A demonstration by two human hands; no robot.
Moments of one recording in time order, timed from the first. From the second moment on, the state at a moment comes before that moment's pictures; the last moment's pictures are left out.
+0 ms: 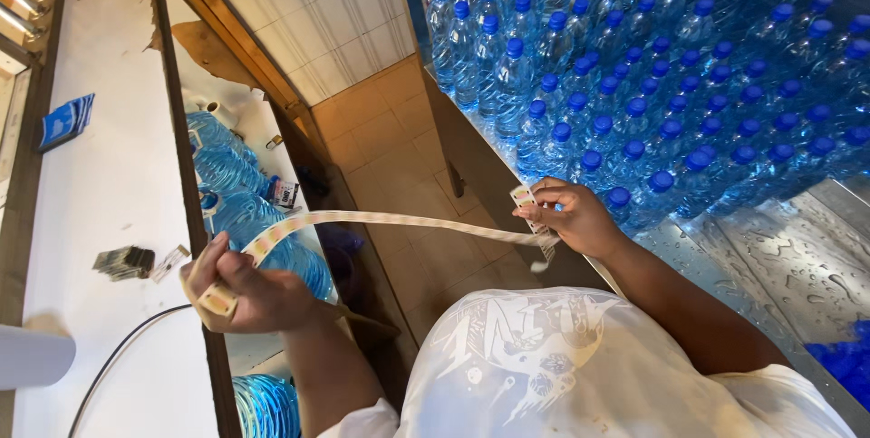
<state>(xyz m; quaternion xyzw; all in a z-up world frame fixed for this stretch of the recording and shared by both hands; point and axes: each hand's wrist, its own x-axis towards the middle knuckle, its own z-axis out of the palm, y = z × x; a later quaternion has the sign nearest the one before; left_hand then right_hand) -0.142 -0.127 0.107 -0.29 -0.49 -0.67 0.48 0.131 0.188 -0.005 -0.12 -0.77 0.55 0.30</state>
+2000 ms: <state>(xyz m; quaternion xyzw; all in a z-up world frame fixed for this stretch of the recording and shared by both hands) 0.018 0.066 0.005 -0.35 -0.65 -0.56 -0.37 0.234 0.234 -0.087 -0.15 -0.89 -0.04 0.43</state>
